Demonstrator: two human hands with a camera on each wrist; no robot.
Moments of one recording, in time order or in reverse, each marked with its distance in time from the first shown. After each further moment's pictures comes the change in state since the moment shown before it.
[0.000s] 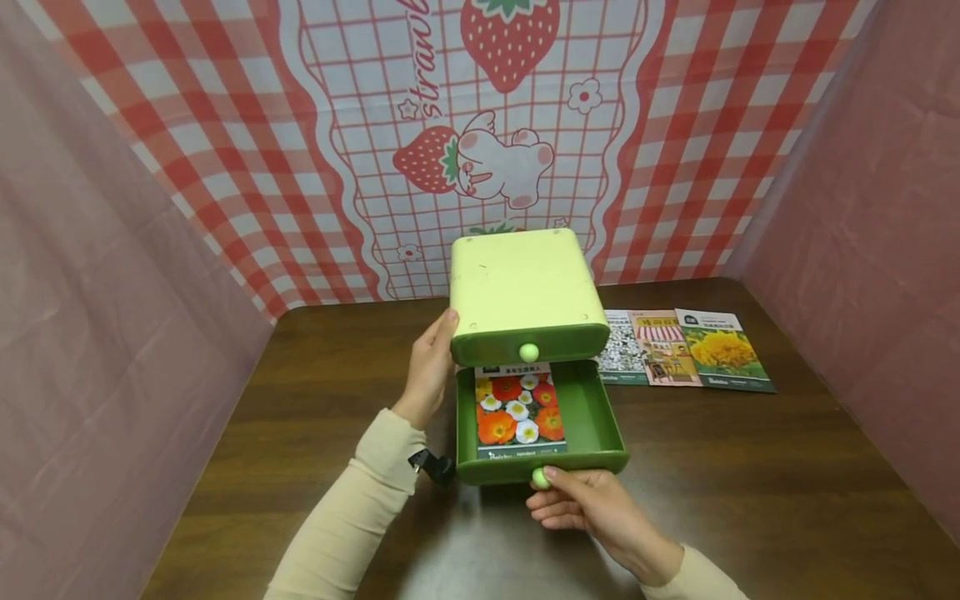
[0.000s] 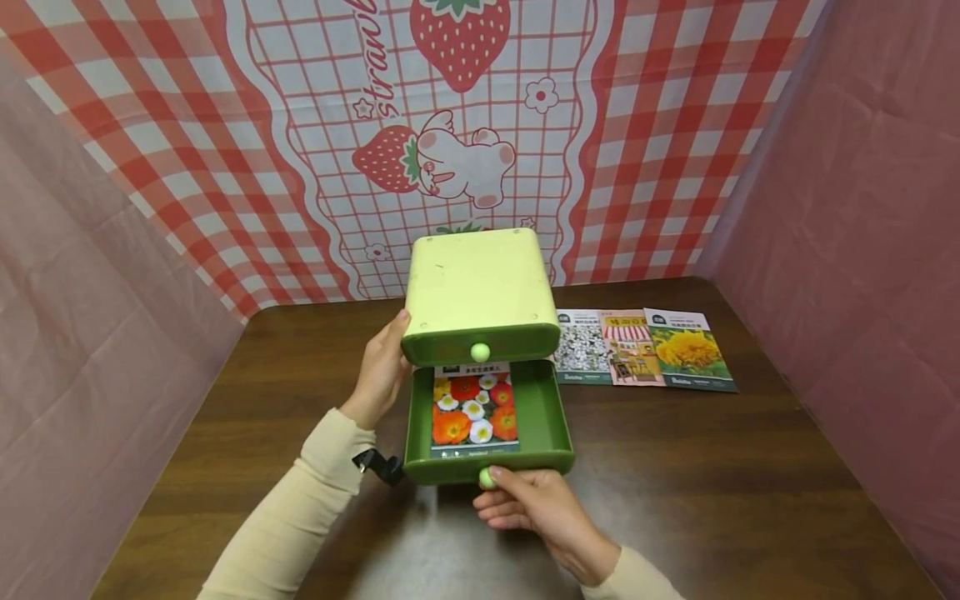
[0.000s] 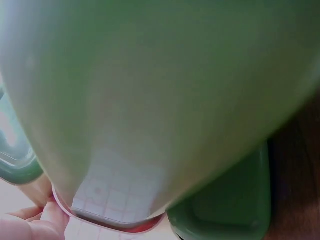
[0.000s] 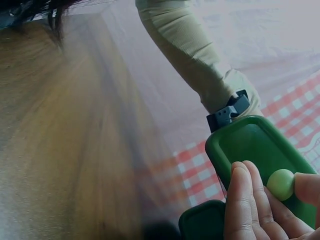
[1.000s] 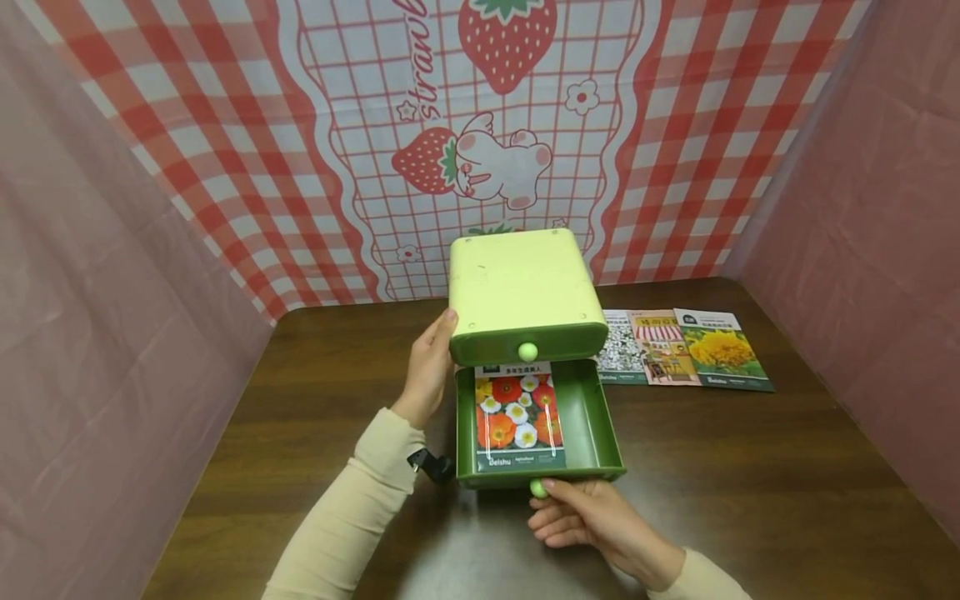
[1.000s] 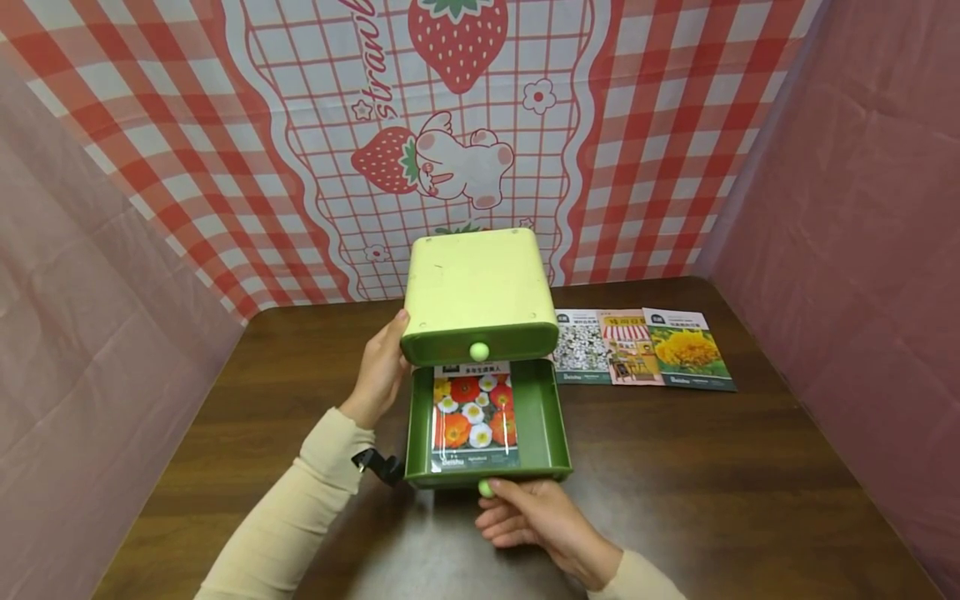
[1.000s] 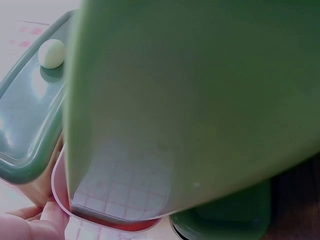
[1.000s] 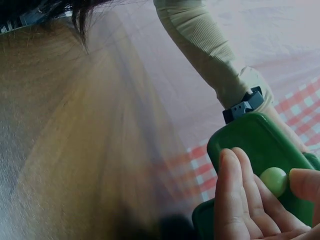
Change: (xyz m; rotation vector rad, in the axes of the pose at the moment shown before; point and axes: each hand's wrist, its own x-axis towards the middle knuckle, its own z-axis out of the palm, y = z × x) left_hand 0.001 0.001 -0.001 0.019 -0.022 0.003; right_hand -0.001 0.012 -0.005 -0.017 -0.060 0.078
